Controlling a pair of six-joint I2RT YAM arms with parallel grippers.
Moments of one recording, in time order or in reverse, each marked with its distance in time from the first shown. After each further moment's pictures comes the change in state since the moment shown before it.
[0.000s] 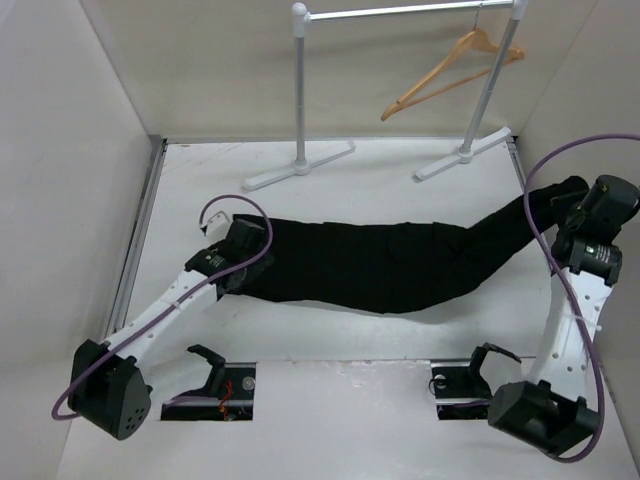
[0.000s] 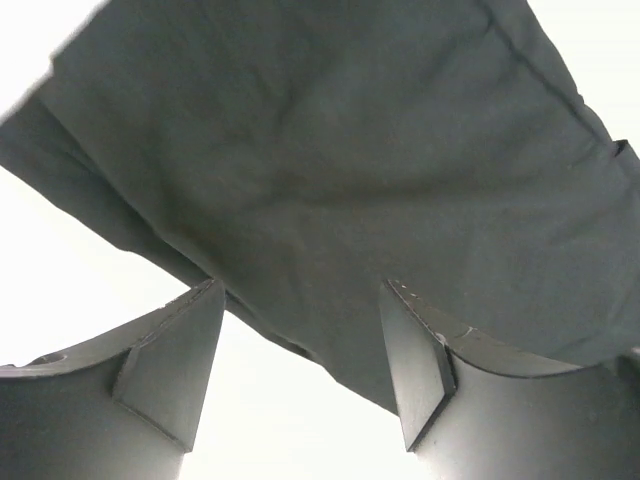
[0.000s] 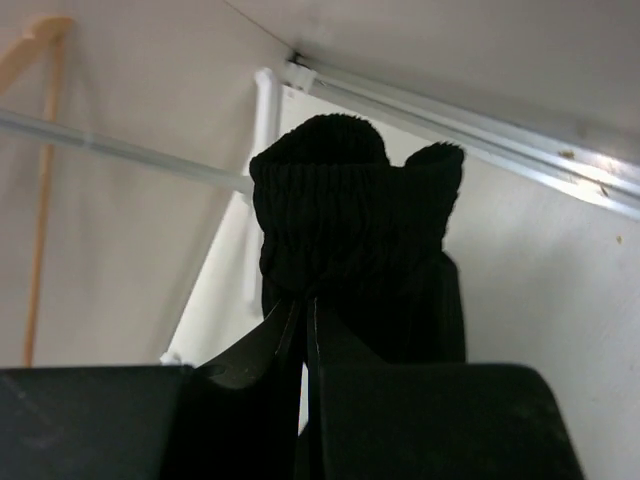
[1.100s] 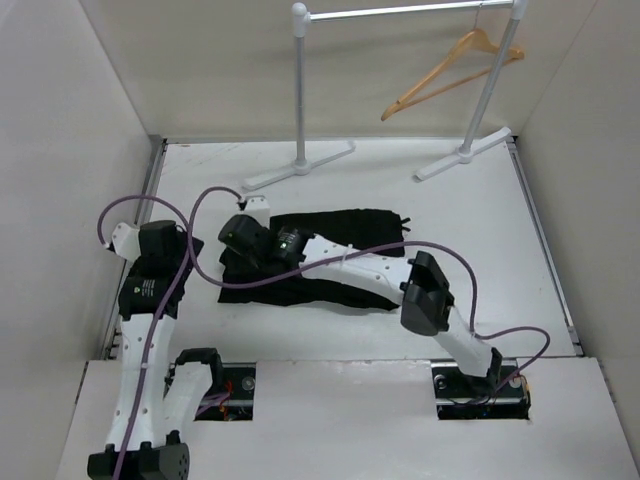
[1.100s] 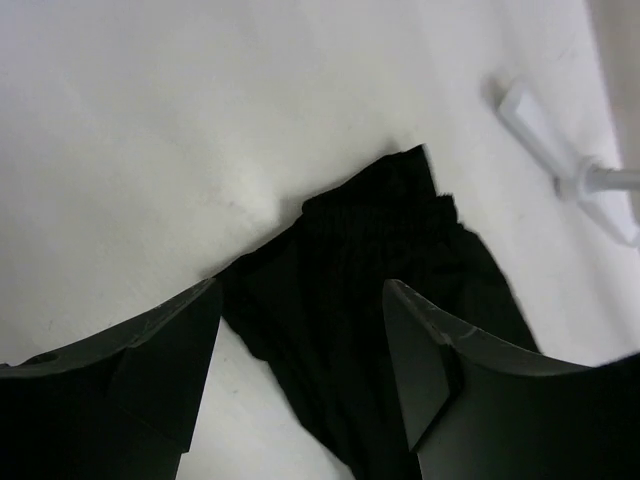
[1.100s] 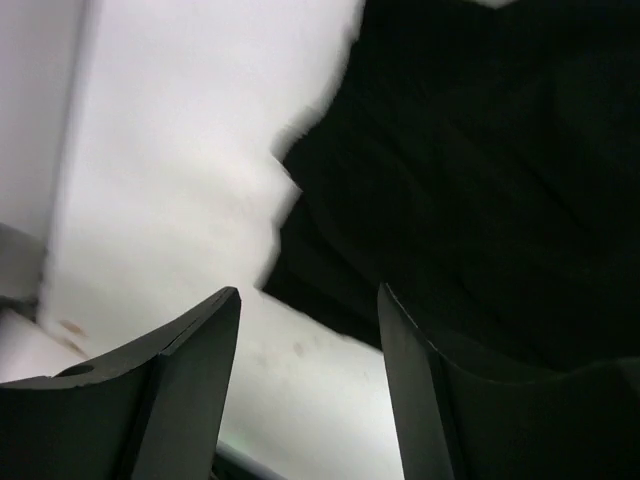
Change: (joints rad) left arm 0.481 -0.311 0.127 -0.209 0.048 0.065; right arm 1.646 1.278 1.125 -0.185 0.291 -0.013
